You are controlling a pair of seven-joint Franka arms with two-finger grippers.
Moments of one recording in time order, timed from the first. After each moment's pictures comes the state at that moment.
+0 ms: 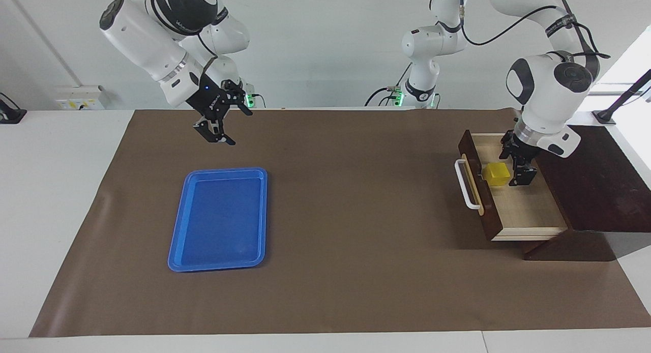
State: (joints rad) left arm 0.11 0.03 -0.08 -2.01 0.12 2.05 -1.47; right arm 0.19 -0.19 -0.09 -2.06 0.64 1.92 -1.30
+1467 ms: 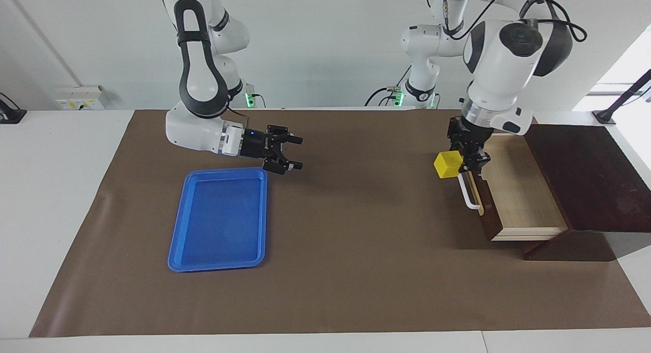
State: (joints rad) left arm -0.23 0.10 -0.11 -1.67 0.06 1.77 -2.07; right arm 0.31 0.11 -0.07 -2.18 1.48 1.94 -2.29
